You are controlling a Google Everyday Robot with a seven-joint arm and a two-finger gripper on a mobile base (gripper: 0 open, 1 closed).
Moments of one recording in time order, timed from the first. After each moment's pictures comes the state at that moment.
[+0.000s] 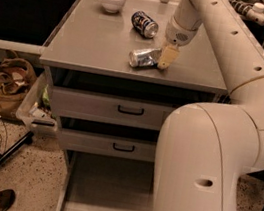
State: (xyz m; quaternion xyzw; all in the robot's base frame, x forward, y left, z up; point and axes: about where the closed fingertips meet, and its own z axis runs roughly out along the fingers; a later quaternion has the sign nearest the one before) arm 0.764 -0.101 0.843 -0.70 0.69 -0.02 0.16
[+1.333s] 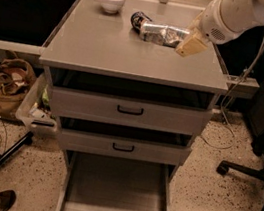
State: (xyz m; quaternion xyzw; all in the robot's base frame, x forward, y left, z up) arm 0.671 -0.127 0.967 -0.59 0.72 -0.06 0.37
